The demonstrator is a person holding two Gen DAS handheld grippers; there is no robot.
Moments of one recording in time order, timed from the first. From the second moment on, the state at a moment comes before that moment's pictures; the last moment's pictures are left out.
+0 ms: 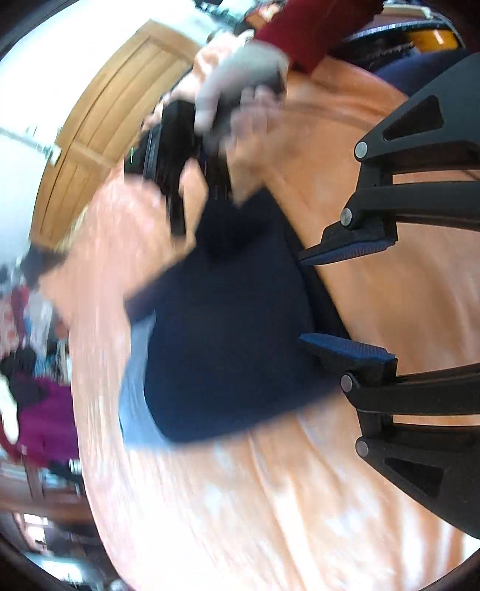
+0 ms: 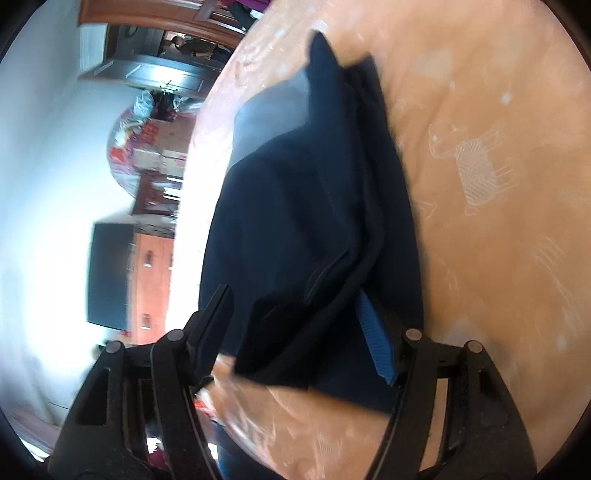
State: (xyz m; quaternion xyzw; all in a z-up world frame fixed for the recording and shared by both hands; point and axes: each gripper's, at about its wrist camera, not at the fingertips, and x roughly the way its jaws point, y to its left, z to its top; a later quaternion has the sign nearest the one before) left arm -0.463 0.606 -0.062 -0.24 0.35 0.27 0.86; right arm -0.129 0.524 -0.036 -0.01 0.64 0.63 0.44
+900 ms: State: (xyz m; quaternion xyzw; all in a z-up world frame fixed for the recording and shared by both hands) left arm -0.453 0.635 -0.132 -0.11 0.44 0.36 0.81; right arm -0.109 0.457 -0.104 0.09 0.65 0.57 0.49
